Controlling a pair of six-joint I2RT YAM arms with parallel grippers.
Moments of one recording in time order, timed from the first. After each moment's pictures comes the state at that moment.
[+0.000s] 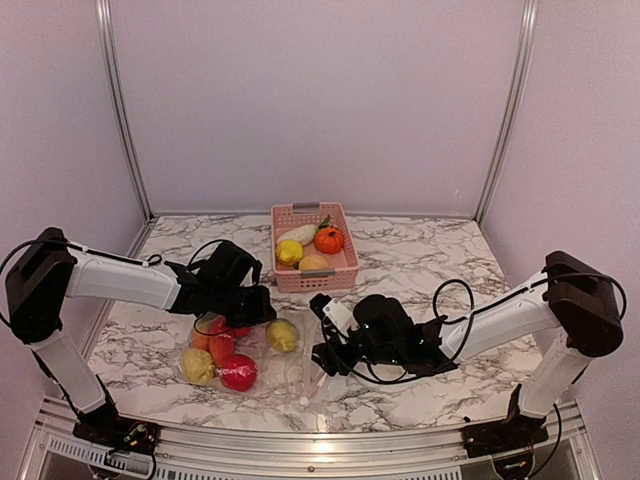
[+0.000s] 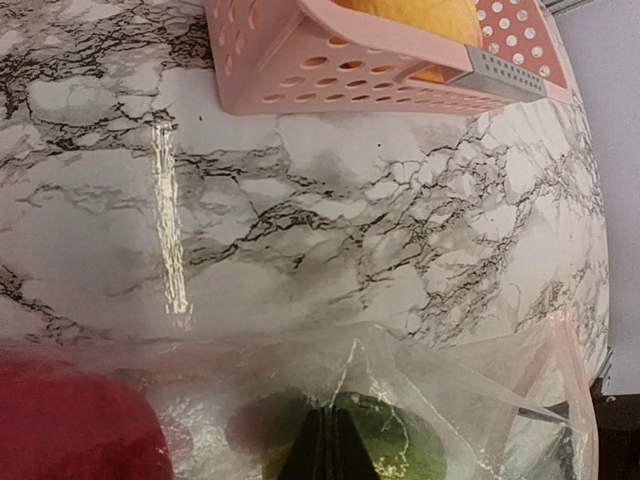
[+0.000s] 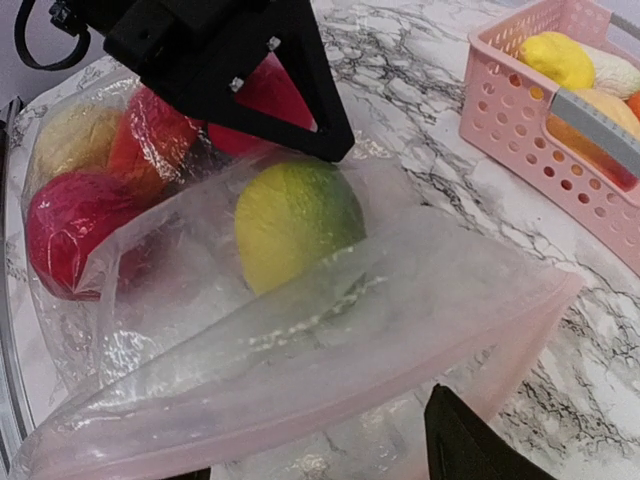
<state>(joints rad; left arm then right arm) -0.79 1.67 0.91 -0.07 0.11 -0.81 1.11 1.66 0.71 0.39 0.08 0.16</state>
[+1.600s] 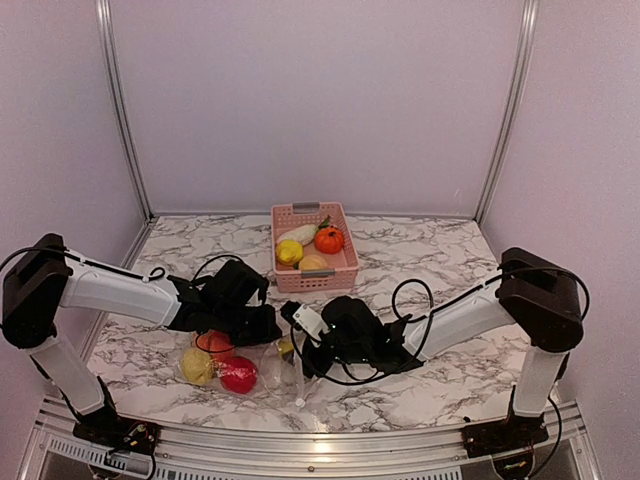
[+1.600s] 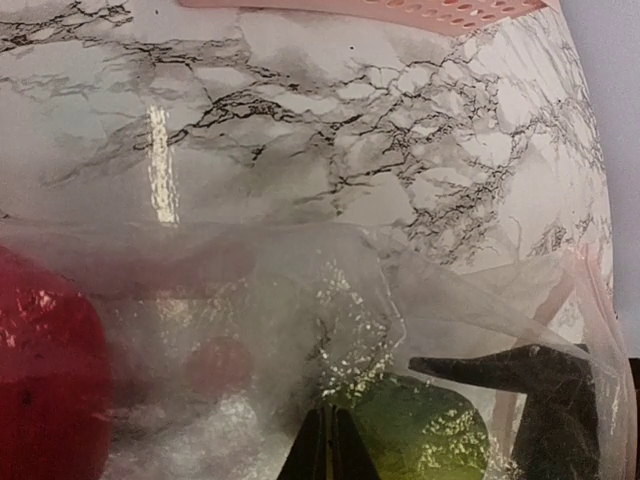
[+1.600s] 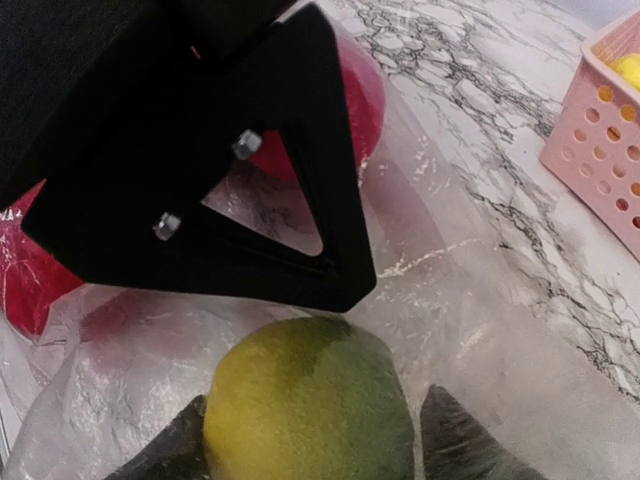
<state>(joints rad) -0.90 1.64 0.85 -0.07 0.09 -0.87 1.12 1.88 0.89 0.39 0.02 0.10</state>
